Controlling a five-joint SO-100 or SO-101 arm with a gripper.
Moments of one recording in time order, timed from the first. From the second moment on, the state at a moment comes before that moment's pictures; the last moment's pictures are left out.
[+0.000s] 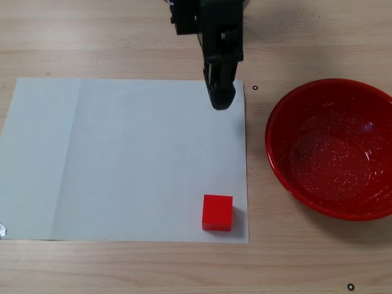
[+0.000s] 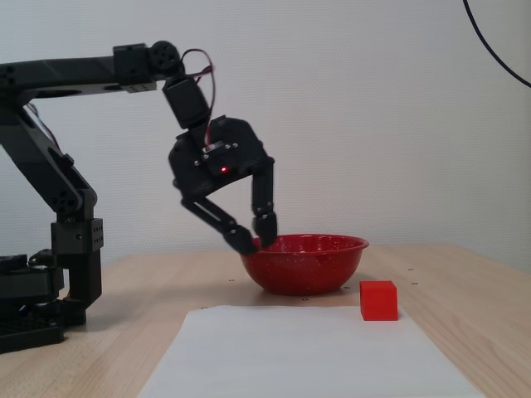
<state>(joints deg) 8.2 126.1 114.8 67.9 -4.0</state>
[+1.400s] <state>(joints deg) 6.2 77.0 59.0 80.2 -5.6</state>
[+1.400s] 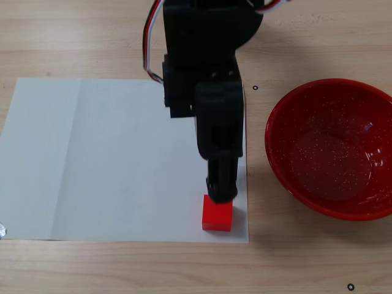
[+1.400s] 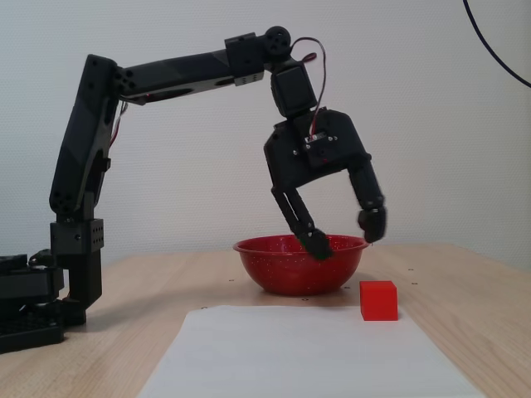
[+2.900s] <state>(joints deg) 6.2 53.6 42.6 71.5 -7.9</state>
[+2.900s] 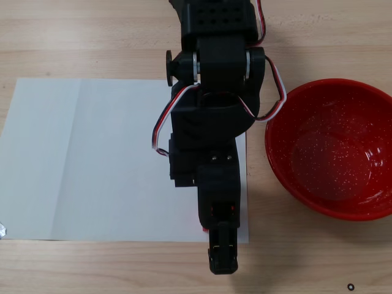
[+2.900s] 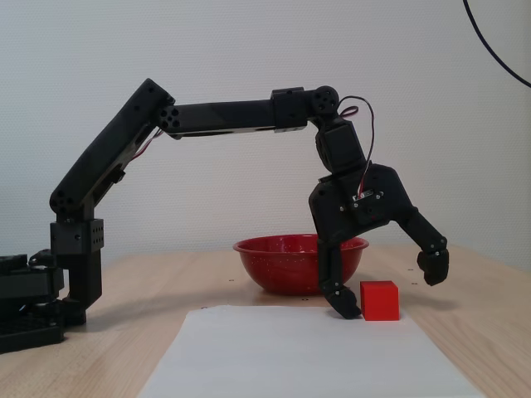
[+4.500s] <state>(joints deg) 6.5 53.4 31.2 84.5 -14.1</state>
